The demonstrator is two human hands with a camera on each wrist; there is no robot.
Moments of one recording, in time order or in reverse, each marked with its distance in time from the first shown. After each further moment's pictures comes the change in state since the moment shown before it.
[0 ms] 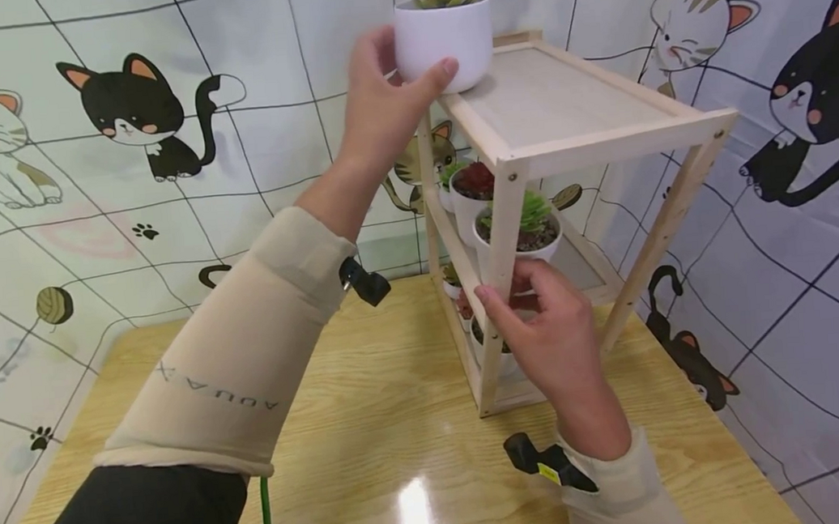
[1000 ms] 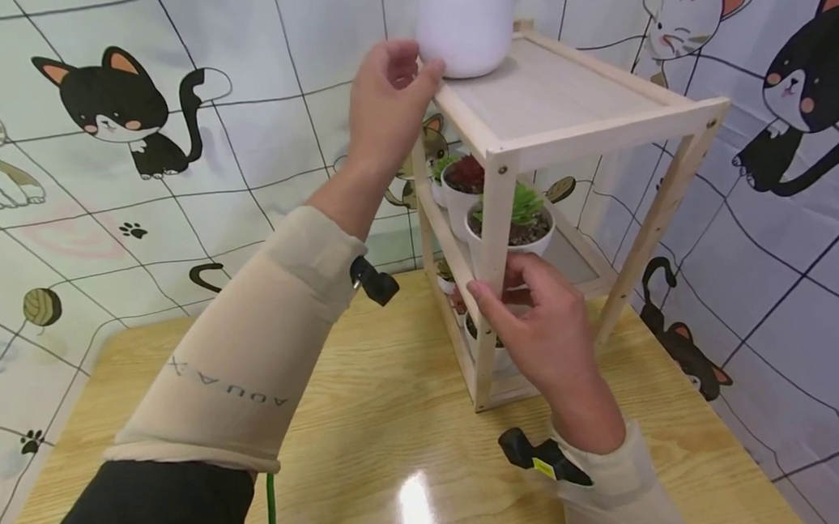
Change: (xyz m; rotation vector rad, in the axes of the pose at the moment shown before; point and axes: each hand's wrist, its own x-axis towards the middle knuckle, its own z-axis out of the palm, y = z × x) left_hand 0.008 -0.011 0.019 0.078 0.030 -0.038; right_hand 0.001 -0.001 -0.002 0.005 -0.018 0.005
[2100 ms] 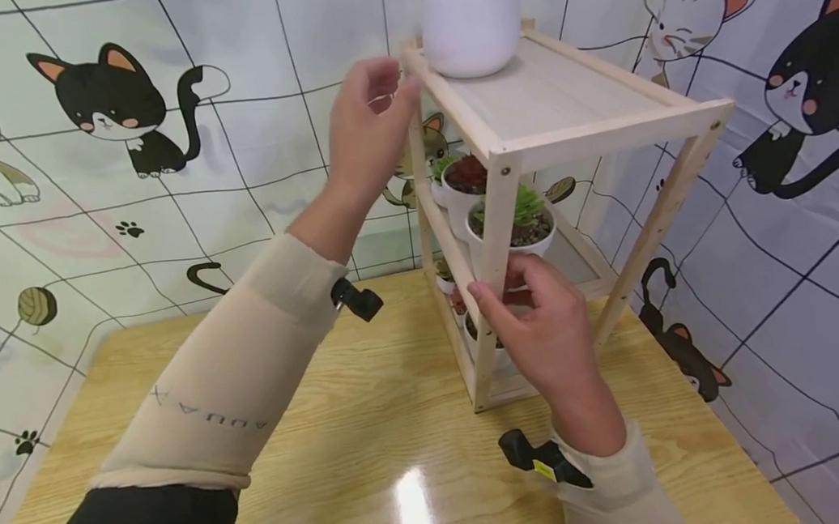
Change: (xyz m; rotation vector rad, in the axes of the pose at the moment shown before) left_hand -0.022 -0.019 -0.019 -0.016 0.025 0.134; right_hand 0.000 -0.001 0.003 -0.003 0.023 -0.042
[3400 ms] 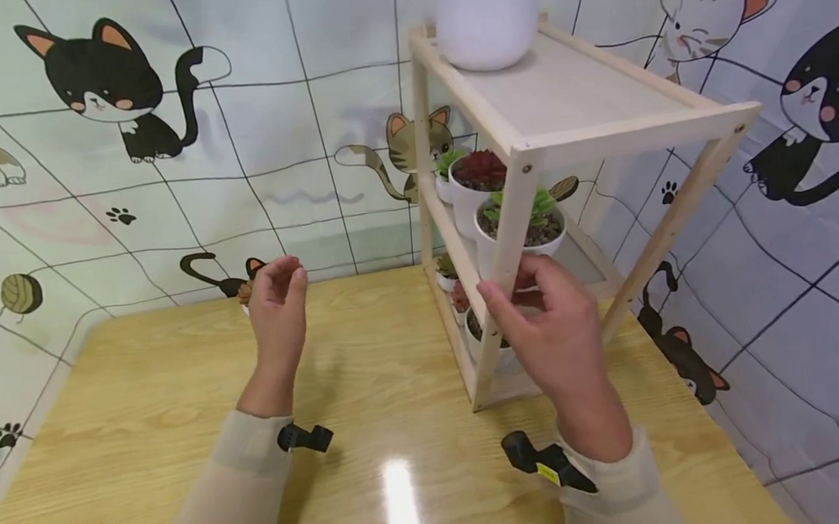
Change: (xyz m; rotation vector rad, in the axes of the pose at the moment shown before) left_hand -0.171 -0.197 -0.075 -0.141 0.299 -0.155; right_hand 0.000 -0.002 0.003 0.003 0.023 0.060
